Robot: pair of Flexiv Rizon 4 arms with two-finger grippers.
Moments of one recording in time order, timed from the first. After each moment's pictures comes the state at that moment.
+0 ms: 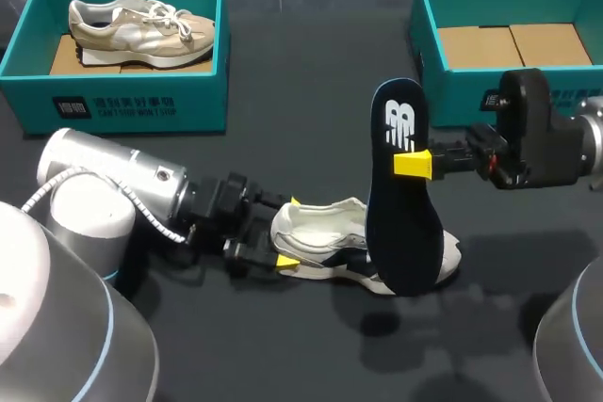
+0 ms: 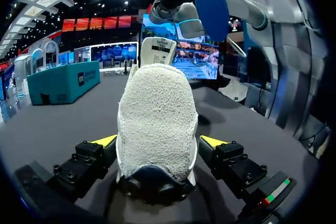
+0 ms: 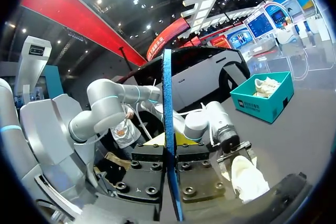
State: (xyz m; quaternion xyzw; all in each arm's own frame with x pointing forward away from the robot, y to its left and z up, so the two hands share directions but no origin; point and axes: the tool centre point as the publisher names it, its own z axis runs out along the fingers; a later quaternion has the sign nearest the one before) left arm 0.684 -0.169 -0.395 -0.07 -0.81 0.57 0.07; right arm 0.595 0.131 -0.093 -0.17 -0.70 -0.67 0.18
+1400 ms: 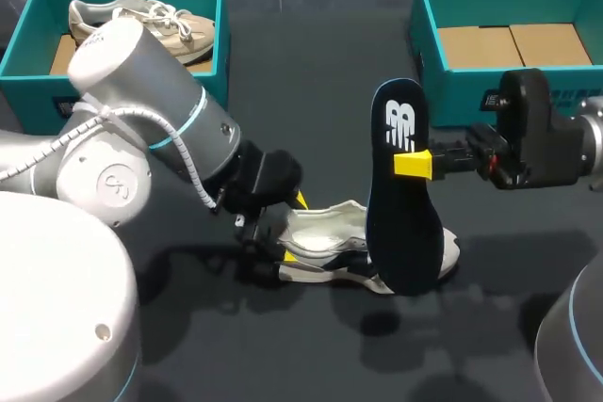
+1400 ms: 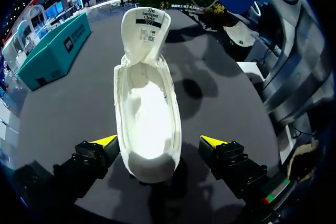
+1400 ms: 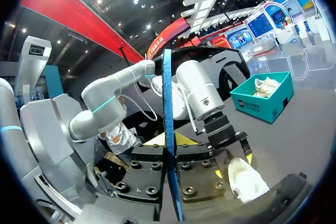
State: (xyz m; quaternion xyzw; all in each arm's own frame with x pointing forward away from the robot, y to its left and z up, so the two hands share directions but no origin) left arm 0.670 -0.156 -0.350 -0.08 -0.96 0.27 0.03; right arm 0.595 0.131 -0.094 -0.17 -0.70 -0.67 0.18
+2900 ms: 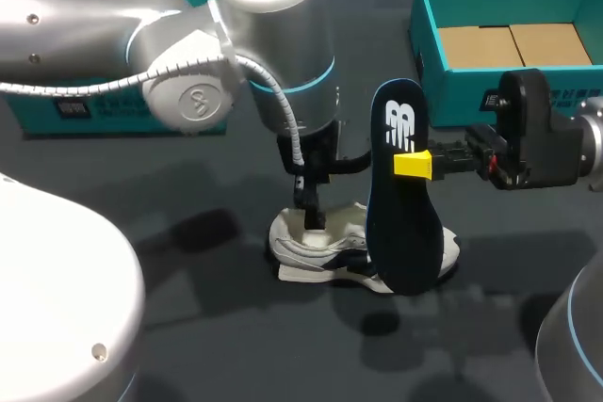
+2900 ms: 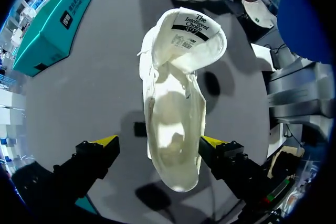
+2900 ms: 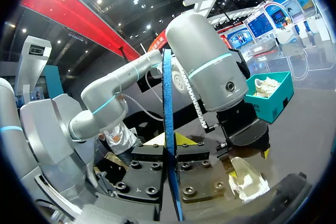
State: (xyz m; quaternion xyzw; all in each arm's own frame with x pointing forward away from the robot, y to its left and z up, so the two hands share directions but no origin) left arm 0.704 -0.194 -0.318 -0.05 -1.00 0.08 0.01; right arm 0.595 0.131 -0.094 -0.17 -0.70 -0.67 0.18
